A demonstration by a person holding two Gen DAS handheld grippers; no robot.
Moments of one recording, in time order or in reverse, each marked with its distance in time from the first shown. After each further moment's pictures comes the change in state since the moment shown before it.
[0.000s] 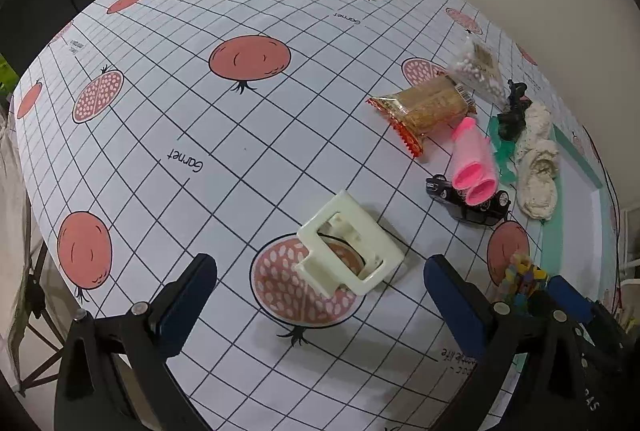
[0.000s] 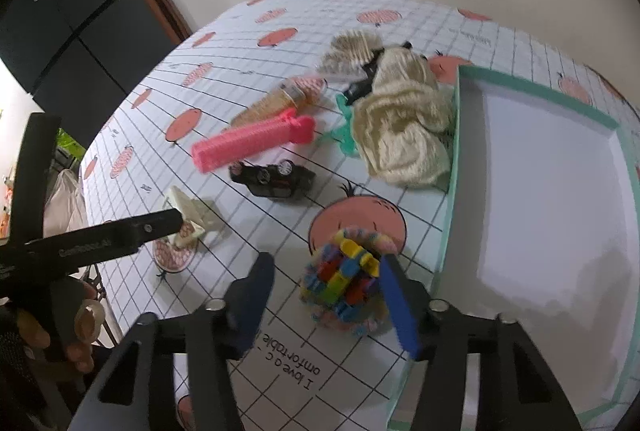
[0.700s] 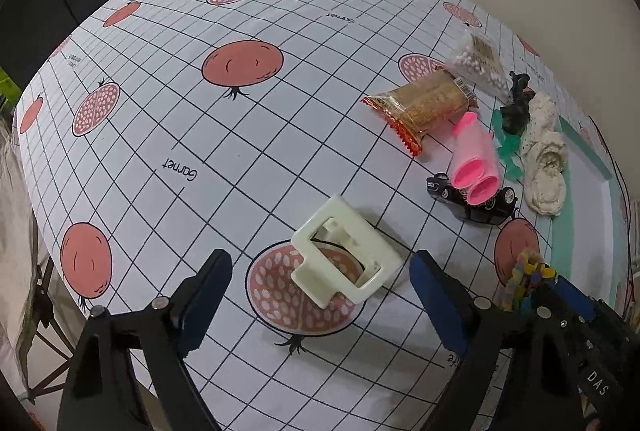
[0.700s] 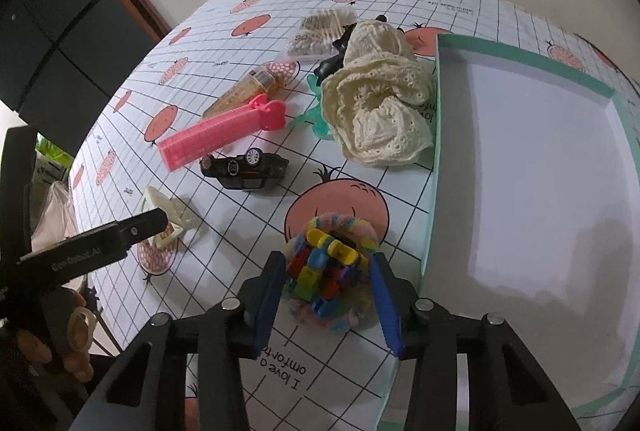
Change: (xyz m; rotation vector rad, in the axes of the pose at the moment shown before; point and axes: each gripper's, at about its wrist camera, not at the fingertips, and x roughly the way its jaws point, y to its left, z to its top) left arm 0.002 -0.009 -0.002 0.103 -0.001 0.020; right arm 0.012 -0.014 0.001 0.075 0.045 0.007
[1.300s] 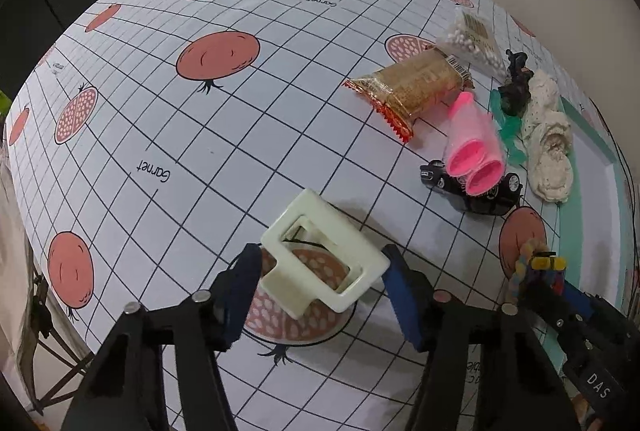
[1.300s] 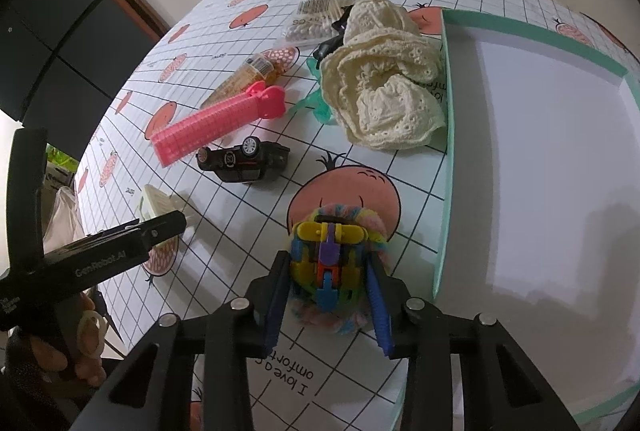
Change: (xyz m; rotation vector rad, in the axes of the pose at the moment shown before) left arm 0.009 -0.002 -0.004 0.099 0.028 -0.018; right arm 0.014 -0.001 -0.003 0.022 0.033 0.033
